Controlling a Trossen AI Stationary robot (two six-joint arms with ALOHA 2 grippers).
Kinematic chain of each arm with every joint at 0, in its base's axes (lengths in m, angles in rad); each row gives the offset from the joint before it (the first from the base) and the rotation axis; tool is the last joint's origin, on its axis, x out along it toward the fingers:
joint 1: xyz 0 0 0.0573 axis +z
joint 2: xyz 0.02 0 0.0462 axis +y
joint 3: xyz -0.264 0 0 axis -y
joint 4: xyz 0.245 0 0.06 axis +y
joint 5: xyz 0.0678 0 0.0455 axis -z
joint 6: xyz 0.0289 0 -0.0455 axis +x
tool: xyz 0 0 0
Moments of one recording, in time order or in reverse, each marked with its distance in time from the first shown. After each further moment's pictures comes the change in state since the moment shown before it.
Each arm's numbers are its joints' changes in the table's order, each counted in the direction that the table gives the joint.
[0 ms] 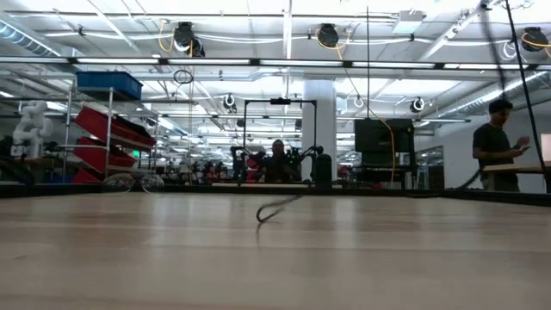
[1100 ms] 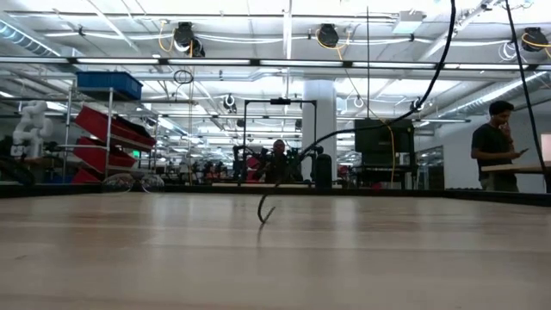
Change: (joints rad) left arm 0.098 0.161 0.000 -0.496 0.278 0.306; right arm 0.023 -0.132 0.000 -0.040 -0.165 -0.030
